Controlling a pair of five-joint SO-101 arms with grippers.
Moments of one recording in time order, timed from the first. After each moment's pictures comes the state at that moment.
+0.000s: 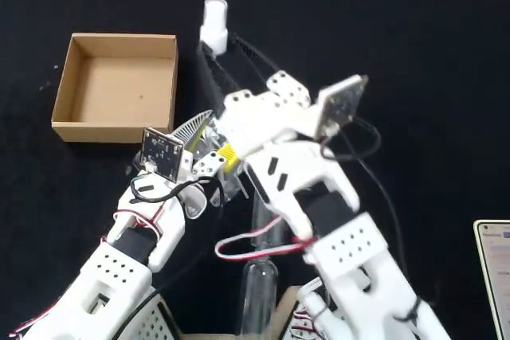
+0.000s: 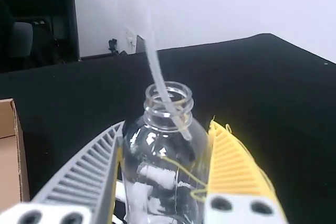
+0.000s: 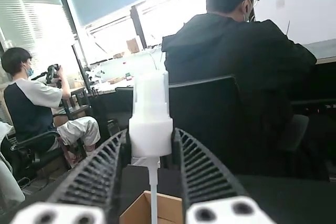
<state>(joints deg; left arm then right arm) 22.6 -65.1 86.2 -9.5 3.2 -29.3 -55.4 57.6 -3.1 -15.4</state>
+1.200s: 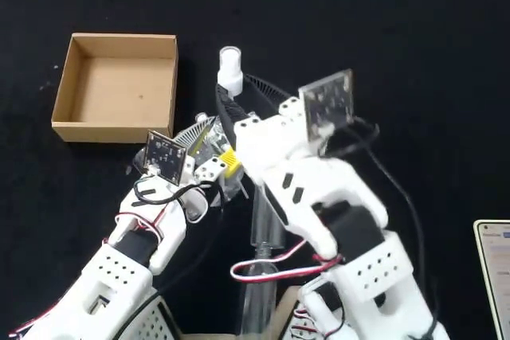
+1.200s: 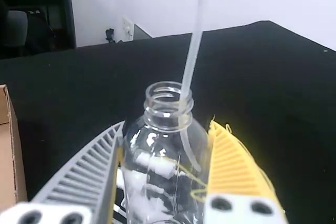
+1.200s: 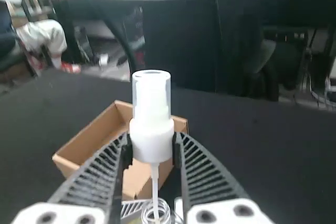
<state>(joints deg) 23.2 -65.2 88.3 -9.5 3.2 -28.5 -58.2 44.7 36.5 -7.3</state>
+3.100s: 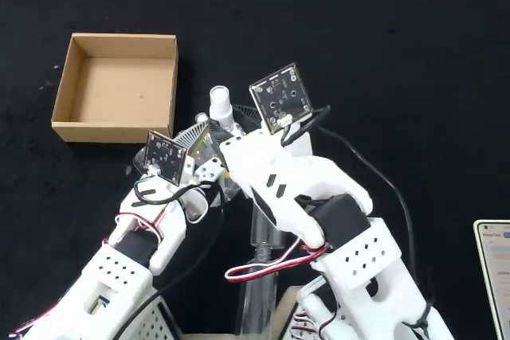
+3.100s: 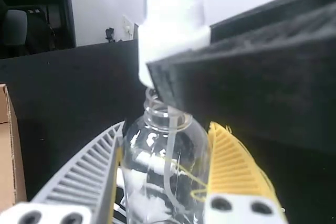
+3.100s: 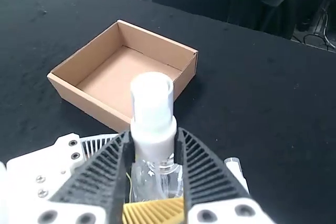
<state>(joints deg) 23.2 -65.2 88.3 -9.5 3.2 -31.6 -54.5 45.6 47.3 -1.5</state>
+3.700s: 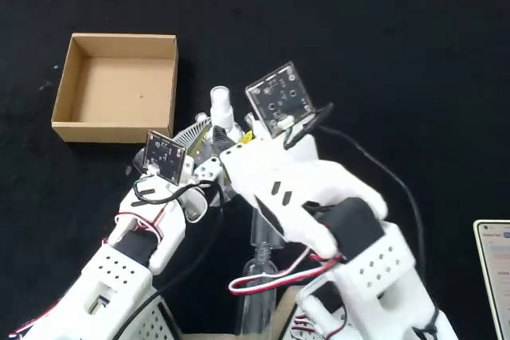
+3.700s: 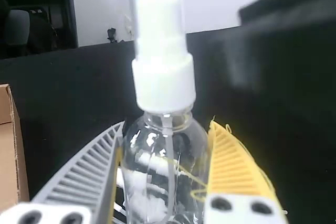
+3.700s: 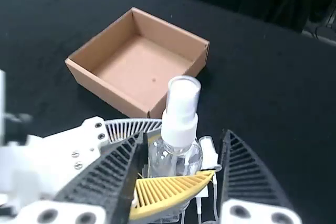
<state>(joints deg) 22.9 -65.2 88.3 -9.5 3.2 -33.8 -54.5 33.3 61.4 -1.5</state>
